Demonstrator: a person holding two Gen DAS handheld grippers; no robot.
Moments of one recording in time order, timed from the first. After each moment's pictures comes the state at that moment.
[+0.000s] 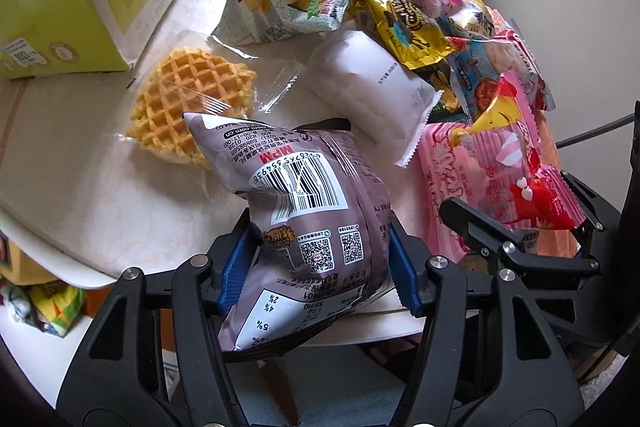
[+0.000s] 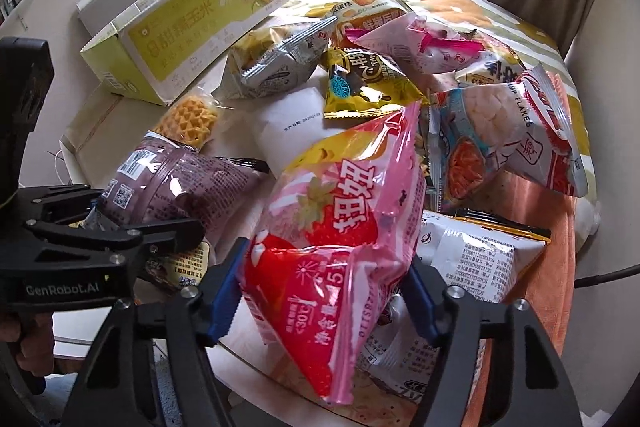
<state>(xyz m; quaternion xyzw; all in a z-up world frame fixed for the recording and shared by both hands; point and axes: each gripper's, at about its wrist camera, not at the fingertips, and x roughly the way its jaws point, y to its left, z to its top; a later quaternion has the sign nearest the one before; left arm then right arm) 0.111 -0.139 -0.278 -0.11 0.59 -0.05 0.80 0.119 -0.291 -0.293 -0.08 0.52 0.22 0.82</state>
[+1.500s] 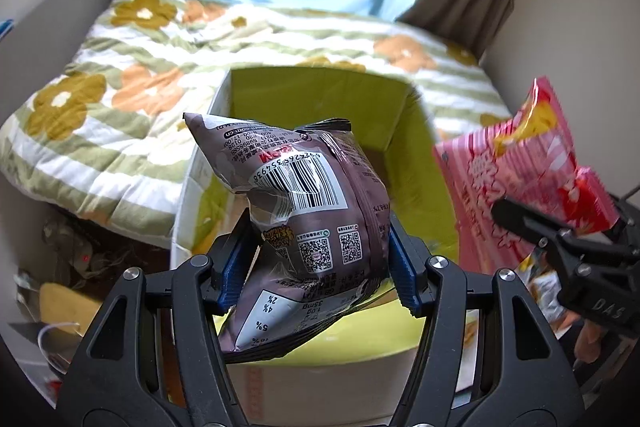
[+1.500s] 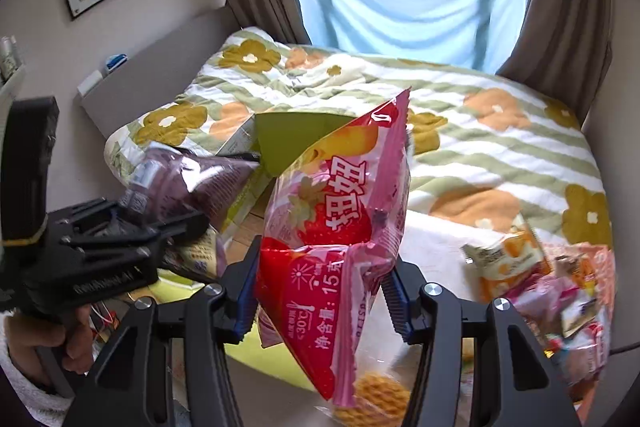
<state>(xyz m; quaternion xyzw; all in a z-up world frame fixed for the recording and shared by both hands) 0.264 0.161 -0.125 -0.05 0.47 -0.05 0.88 0.246 -0.027 -0.145 -0.02 0.44 0.21 0.87</state>
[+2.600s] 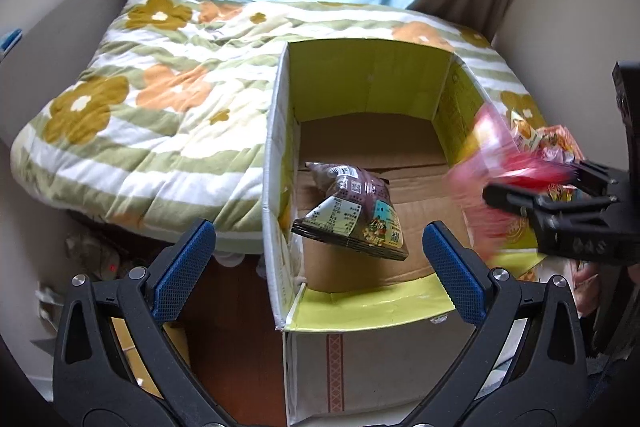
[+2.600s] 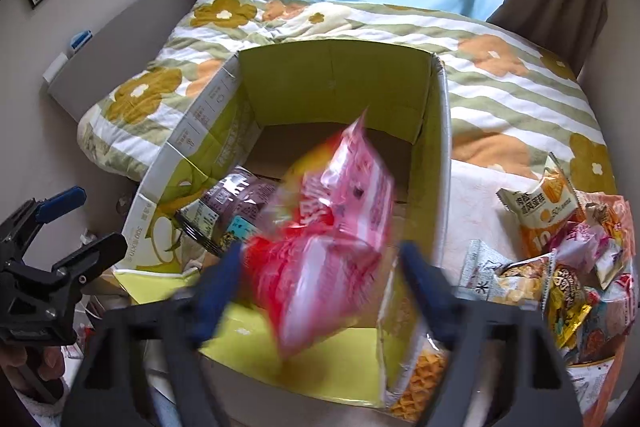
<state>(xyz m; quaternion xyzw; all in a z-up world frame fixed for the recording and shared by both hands) 0.228 0.217 -0.146 -0.01 0.46 -0.04 0.89 0.256 0.016 -0.197 -0.01 0.51 0.17 0.84</state>
